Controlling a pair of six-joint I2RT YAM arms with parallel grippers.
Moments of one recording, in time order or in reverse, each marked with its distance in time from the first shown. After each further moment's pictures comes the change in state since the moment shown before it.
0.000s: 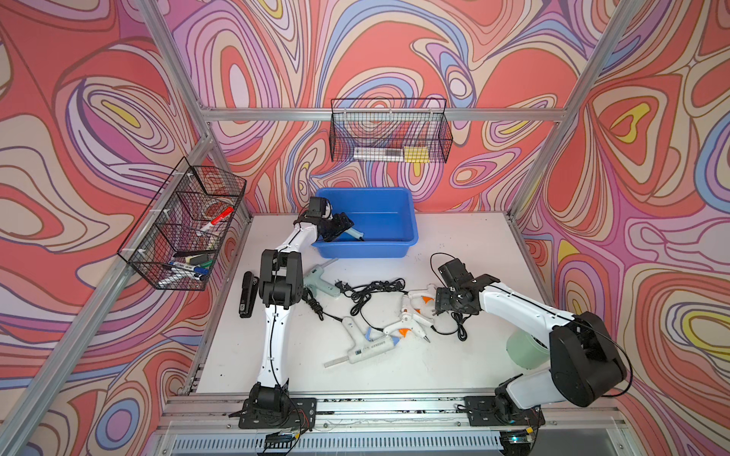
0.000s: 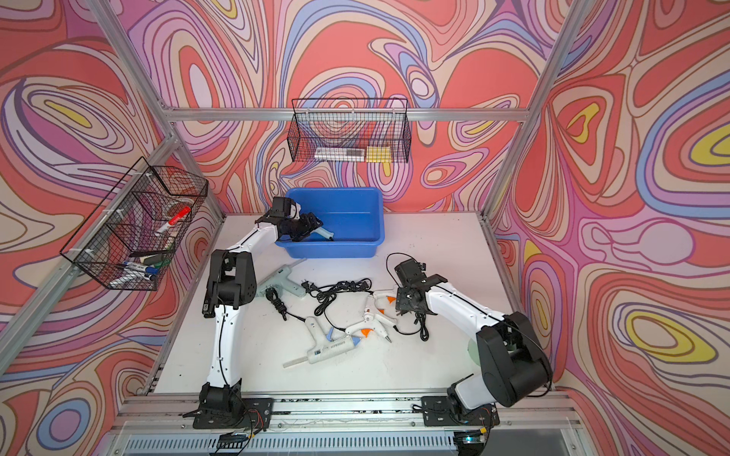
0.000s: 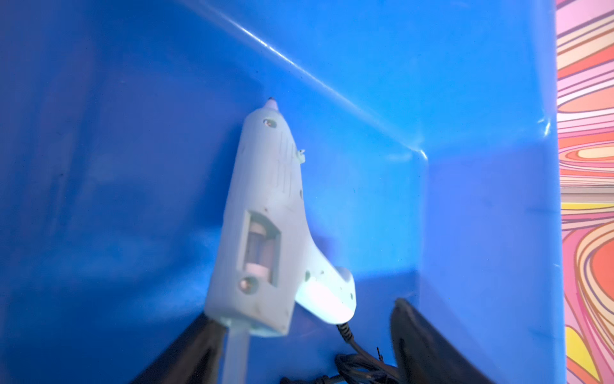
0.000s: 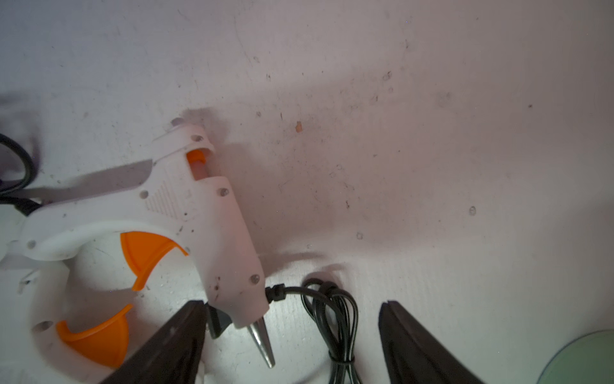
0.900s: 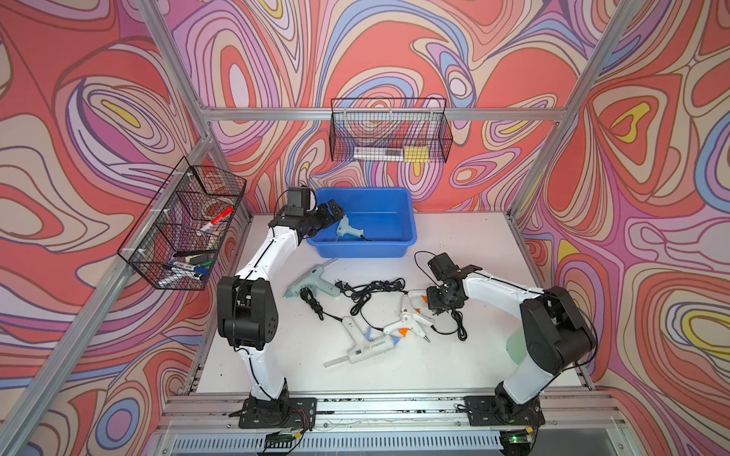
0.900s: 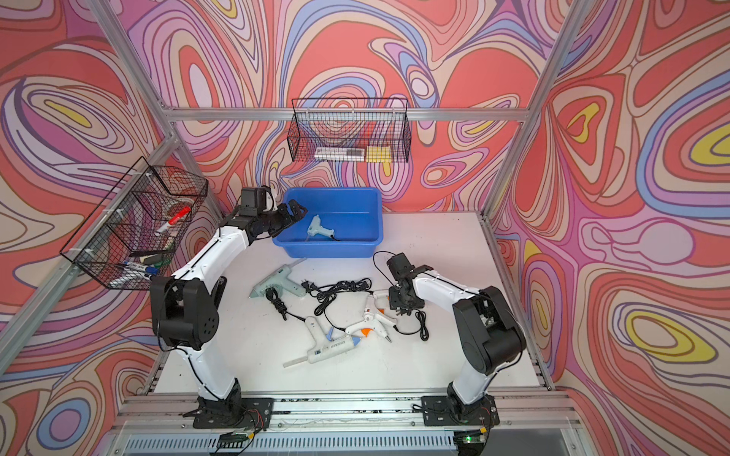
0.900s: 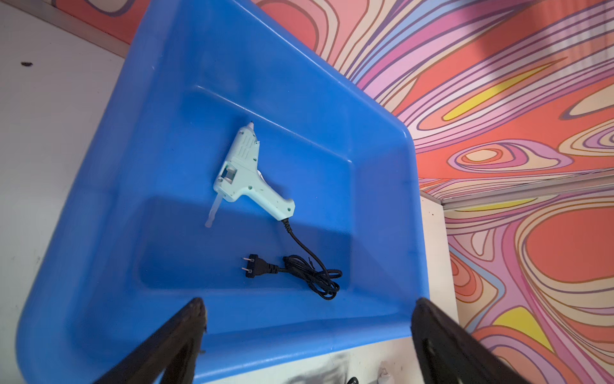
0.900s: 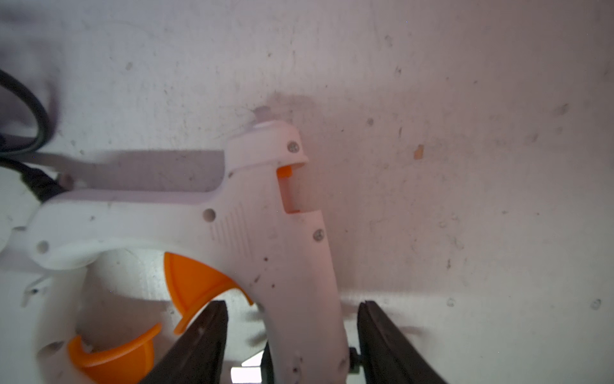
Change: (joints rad) left arm -0.003 -0.629 -0.487 0.035 -0.113 0.001; right arm 0.000 0.212 0.121 0.019 -0.136 -0.185
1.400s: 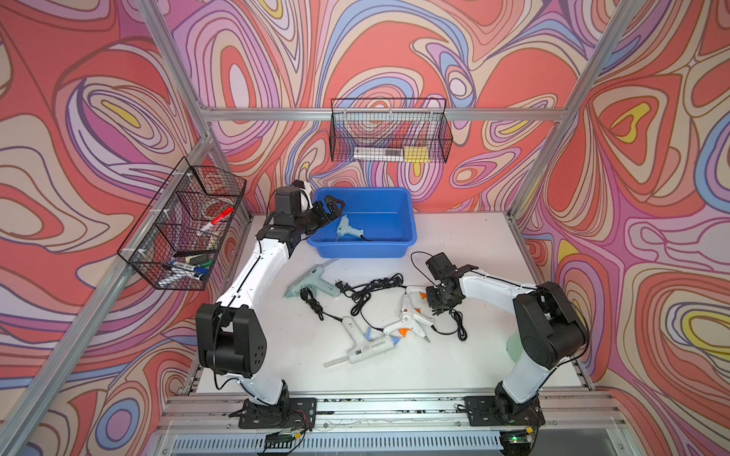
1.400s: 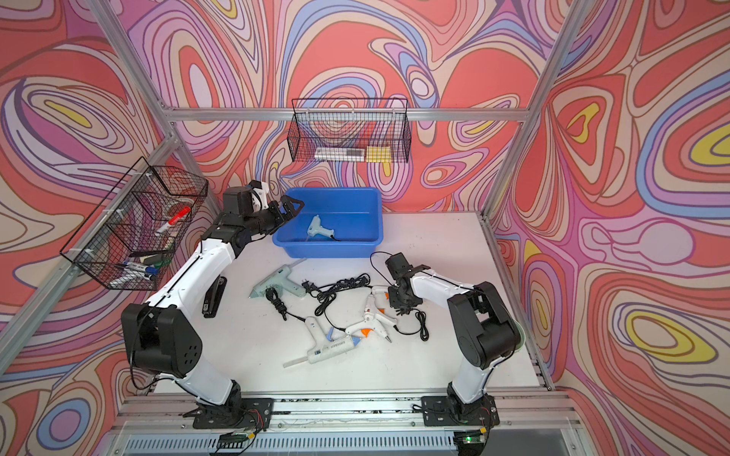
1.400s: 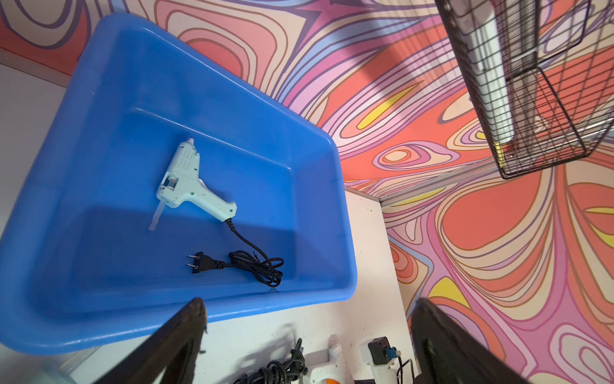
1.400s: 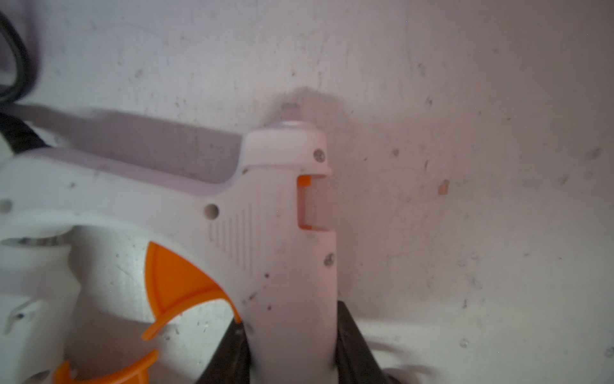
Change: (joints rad) left arm -0.004 -0.208 -0.138 0.116 0.098 -0.049; right arm -0.003 0.035 0.017 0.039 -0.007 -0.057
